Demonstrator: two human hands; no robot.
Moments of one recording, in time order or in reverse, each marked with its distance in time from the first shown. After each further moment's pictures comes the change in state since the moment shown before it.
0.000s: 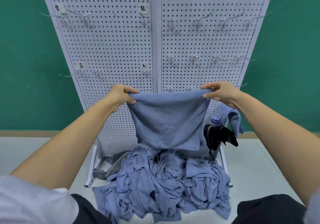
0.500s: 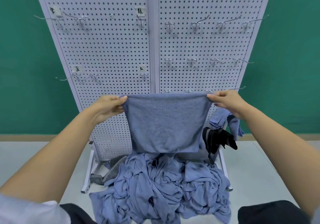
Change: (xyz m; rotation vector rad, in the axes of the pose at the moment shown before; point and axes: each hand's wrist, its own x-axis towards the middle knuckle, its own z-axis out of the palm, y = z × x) left_hand 0.003 -0.029 -0.018 -0.424 -0.158 -0.131; right_hand -0.004 0.027 -0.014 0.021 0.101 0.001
